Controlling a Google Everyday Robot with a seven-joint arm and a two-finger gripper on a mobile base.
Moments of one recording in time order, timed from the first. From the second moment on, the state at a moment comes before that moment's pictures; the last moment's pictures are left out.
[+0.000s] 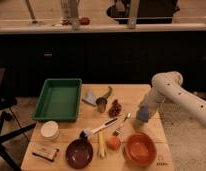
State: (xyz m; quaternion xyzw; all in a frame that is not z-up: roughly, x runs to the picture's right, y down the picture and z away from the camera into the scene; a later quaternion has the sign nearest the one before) arm 0.261 0.128 0.815 -0.28 -0.16 -0.27 0.91
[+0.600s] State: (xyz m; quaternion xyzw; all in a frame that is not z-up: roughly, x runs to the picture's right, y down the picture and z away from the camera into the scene) arm 0.260 0.129 0.820 -0.29 -0.17 -0.26 0.91
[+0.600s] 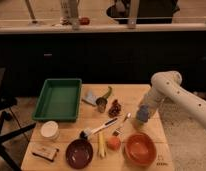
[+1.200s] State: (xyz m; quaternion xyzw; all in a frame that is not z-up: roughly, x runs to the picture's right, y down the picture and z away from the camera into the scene) arm 0.258 0.130 0.821 -0.29 -0.17 -0.26 0.90
